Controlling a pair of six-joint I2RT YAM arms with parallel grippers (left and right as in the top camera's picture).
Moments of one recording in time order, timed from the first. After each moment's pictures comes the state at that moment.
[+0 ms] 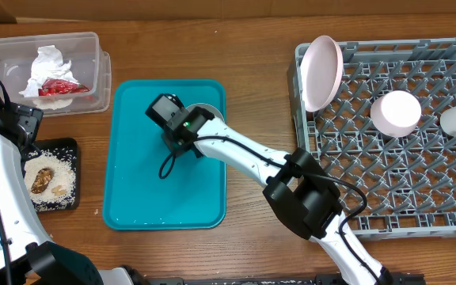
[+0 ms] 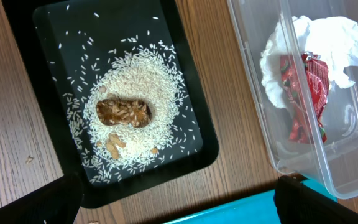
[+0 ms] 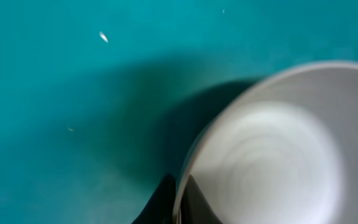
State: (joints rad) left arm 0.54 1.55 1.45 -1.02 -0.20 -0.83; right arm 0.88 2.37 1.99 -0.79 0.15 0.29
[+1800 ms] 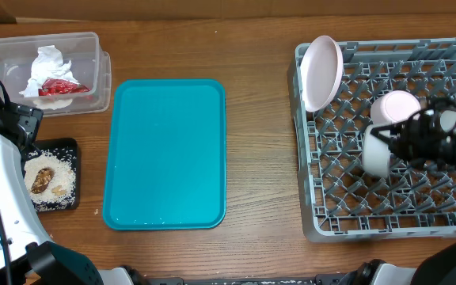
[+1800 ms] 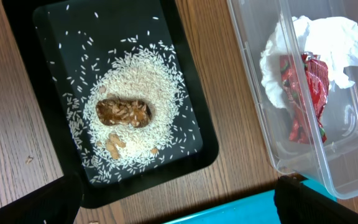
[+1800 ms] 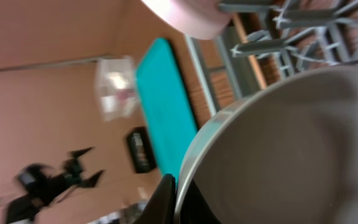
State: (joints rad) left arm 0.54 1.55 1.45 -1.02 -0.20 -0.83; right arm -0.54 1.49 1.20 -1.27 -1.06 -0.02
